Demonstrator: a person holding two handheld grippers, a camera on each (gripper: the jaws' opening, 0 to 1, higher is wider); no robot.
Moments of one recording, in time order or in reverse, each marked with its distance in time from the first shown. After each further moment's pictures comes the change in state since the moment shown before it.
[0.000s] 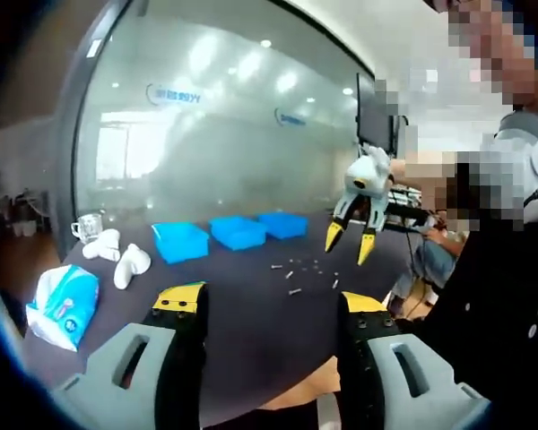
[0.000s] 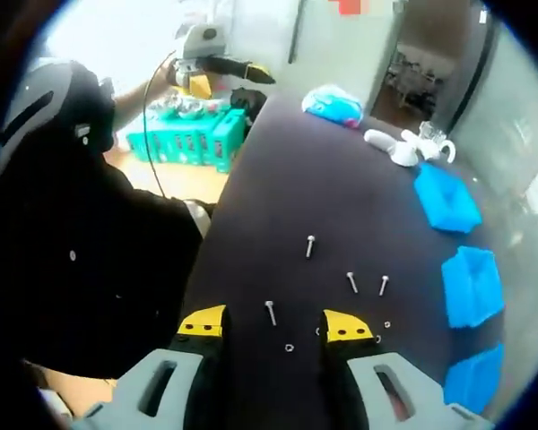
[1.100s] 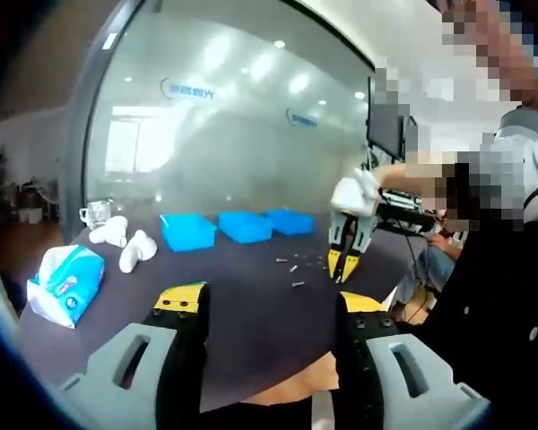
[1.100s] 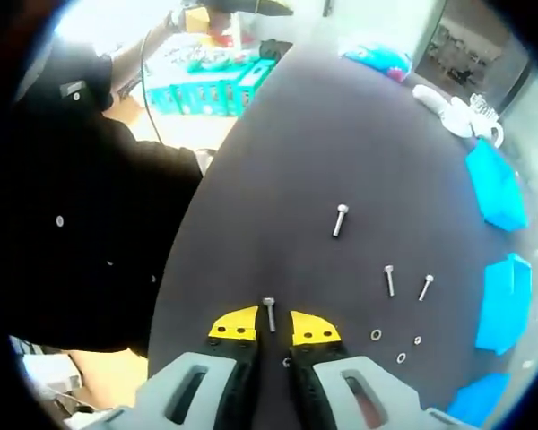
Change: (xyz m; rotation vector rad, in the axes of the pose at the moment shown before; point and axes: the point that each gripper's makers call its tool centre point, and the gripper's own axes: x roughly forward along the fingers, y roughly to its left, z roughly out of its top) left arm -0.009 0.003 -0.014 -0.047 -0.004 0.042; right arm 0.046 0.006 -0.021 -0.058 0.187 0.128
